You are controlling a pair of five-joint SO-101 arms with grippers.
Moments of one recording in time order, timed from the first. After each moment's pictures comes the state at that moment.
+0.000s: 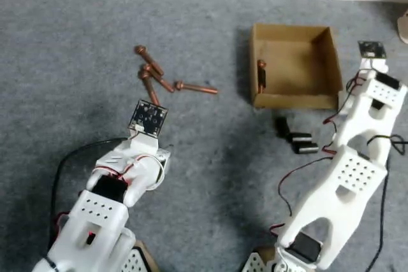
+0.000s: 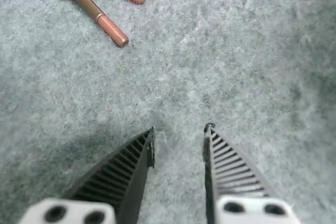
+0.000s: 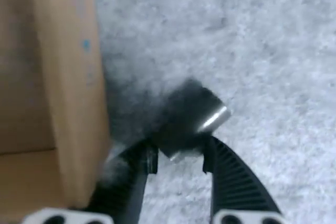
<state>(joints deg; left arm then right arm) 11.7 -59.0 80.0 35.6 1.4 24.5 52.8 -35.7 64.5 28.4</state>
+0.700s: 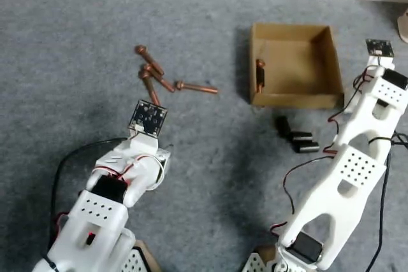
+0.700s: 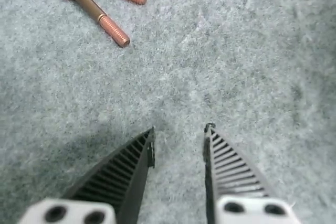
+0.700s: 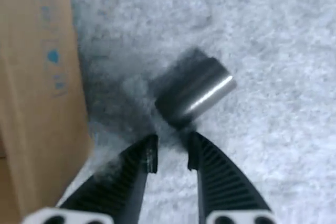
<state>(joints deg) 11.6 -59.0 80.0 35.6 1.4 26.4 60.5 -58.2 80.1 28.3</state>
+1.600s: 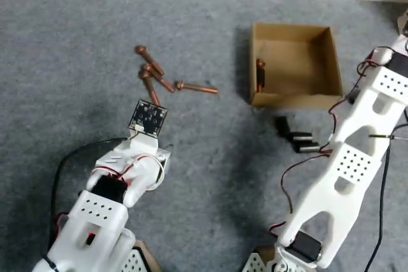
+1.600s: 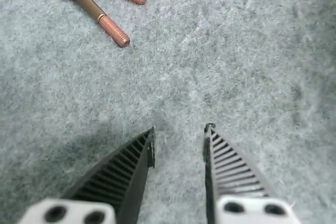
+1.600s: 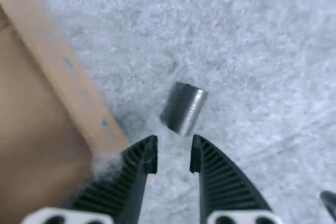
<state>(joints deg) 11.6 -59.0 80.0 35.6 1.4 23.7 61.1 -81.2 90.3 -2.7</state>
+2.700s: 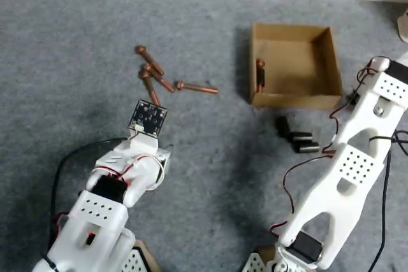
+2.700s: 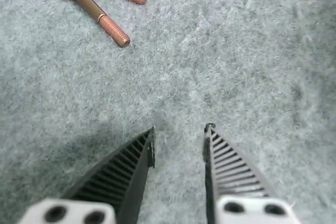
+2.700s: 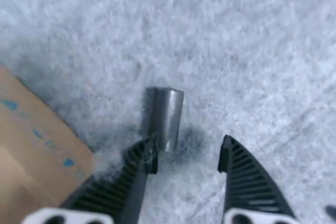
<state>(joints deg) 11.6 -59.0 80.0 35.6 1.4 25.9 61.1 -69.5 80.3 -17.1</state>
